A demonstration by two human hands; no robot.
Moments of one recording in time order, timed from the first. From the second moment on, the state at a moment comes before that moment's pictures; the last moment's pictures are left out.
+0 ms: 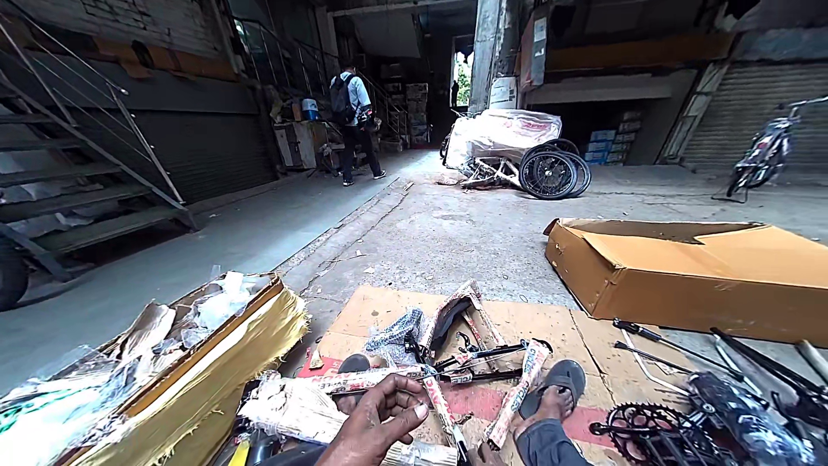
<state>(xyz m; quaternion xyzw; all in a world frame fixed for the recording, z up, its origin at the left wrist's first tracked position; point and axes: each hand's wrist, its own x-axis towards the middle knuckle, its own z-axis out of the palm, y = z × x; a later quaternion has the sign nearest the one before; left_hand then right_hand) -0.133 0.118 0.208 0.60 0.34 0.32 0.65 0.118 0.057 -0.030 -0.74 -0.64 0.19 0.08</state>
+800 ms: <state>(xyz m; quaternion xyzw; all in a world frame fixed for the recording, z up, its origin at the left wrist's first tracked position) -0.154 0.113 0.239 0.58 0.33 0.37 0.65 0.113 0.077 -0.028 -0.68 -0.72 0.09 -0.08</state>
